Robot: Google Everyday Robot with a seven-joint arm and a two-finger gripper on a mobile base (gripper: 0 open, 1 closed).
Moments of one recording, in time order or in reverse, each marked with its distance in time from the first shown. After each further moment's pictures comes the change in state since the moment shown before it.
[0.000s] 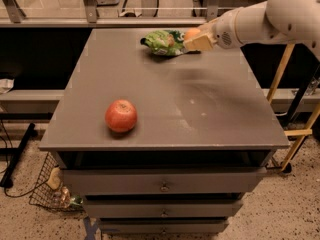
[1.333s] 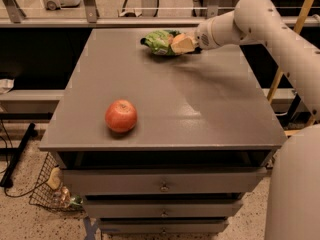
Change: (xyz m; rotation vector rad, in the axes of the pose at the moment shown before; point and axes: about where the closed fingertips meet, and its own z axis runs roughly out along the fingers) arm 0.019 -0.032 0.093 -0.028 0.033 0.145
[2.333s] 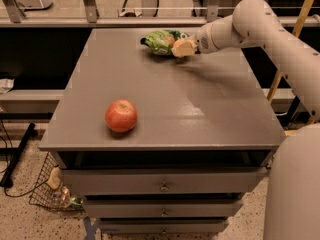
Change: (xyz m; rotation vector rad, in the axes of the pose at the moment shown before) arm 0.014 0.000 0.006 0.000 0.030 0.034
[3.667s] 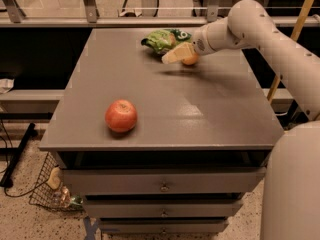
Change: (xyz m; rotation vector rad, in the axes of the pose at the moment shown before) arm 0.002 0.006 0.010 -0.015 0.005 0.000
